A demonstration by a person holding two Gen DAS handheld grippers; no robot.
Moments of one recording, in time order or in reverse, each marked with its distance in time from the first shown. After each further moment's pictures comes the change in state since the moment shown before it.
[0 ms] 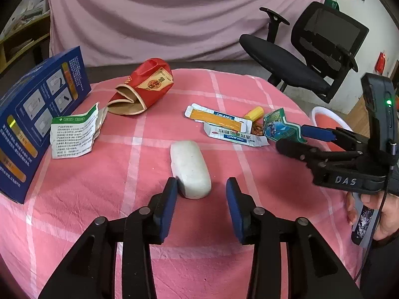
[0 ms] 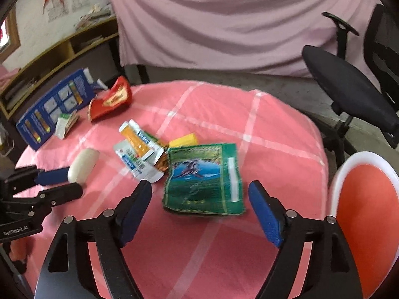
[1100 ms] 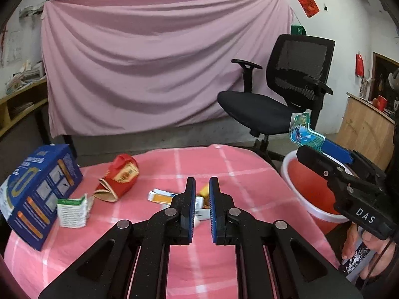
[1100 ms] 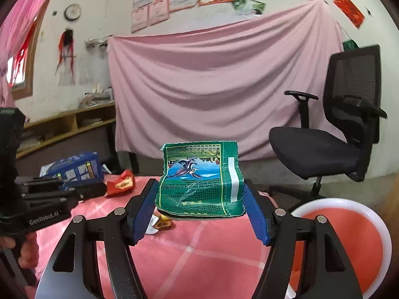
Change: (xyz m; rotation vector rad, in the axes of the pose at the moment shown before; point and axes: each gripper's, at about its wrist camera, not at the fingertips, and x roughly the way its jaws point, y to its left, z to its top) left arm -0.042 -0.076 0.026 0.133 -0.348 0.014; right arm -0.123 -0.024 -0.036 0.080 -0.597 -0.092
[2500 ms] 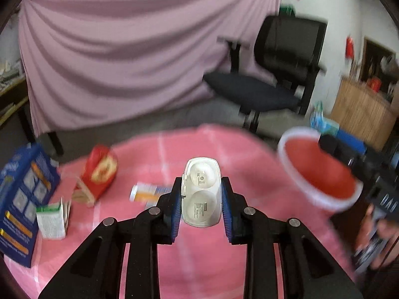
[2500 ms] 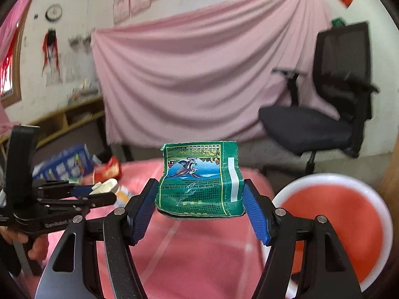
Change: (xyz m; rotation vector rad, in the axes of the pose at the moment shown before) left arm 0.027 -0.009 0.001 0.055 0.051 -0.083; right arm -0.020 -0.021 -0.006 0.053 -0.010 -0.065
